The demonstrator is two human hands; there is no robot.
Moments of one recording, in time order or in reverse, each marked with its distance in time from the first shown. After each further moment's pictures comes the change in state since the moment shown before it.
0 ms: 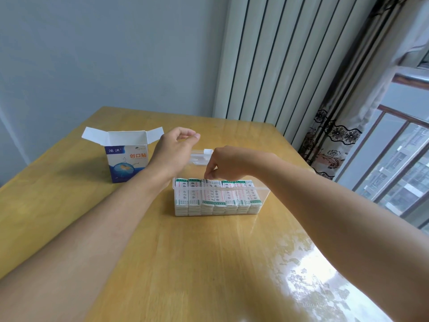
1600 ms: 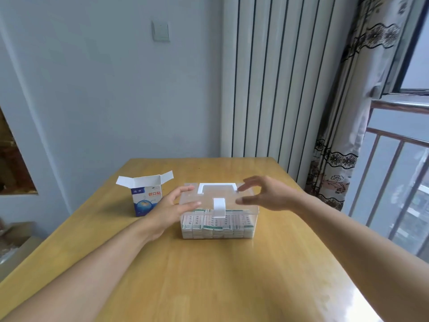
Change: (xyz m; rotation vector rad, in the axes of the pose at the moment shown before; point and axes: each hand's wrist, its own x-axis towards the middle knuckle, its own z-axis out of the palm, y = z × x) left_hand -0.060 -0.012 -0.030 -0.055 -0.316 -0.097; right_hand -0.116 0.071 0.005 0.439 0.337 0.007
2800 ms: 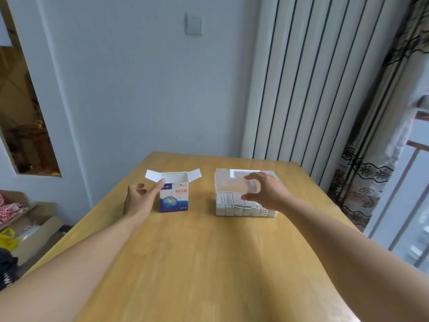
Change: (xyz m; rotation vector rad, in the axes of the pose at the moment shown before) left_hand 0.023 -0.054 -0.117 0.093 0.762 -0.177; right_hand 0.085 -0.029 0.049 -0.137 0.150 0.064
